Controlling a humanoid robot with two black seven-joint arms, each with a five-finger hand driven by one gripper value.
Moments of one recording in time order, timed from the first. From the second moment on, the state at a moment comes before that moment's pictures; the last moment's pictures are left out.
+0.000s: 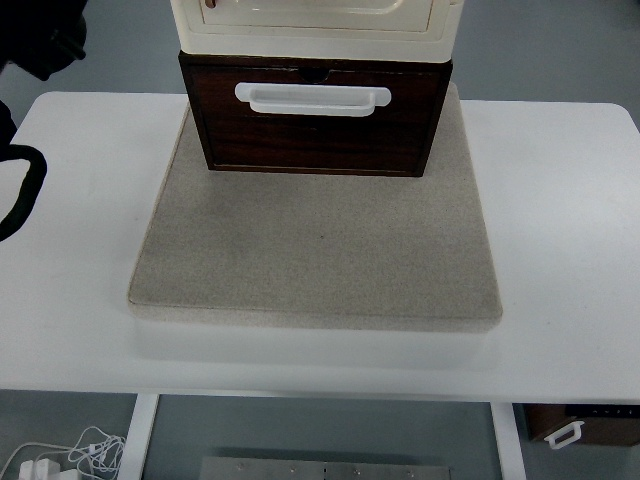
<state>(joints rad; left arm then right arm) -1.45 0.27 -1.03 -0.96 0.65 -0.61 0.23 0.00 0.00 -0.01 0.18 -0.04 0.08 0.03</state>
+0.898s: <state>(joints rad) -1.48 0.39 -1.19 -0.40 0.25 -0.01 0.05 -0.01 0.00 -0.01 0.18 -0.04 0.08 0.03</state>
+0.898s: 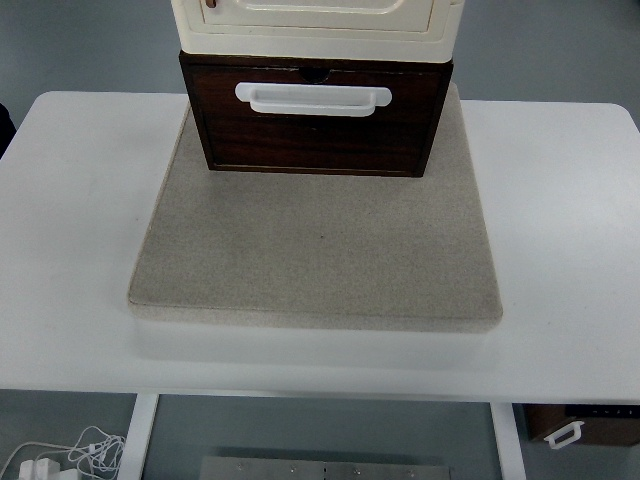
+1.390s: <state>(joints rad) -1.24 0.40 -1.19 -0.33 -0.04 -0.11 0.13 -0.01 0.00 -0.01 0.18 -0.04 0.08 0.03</state>
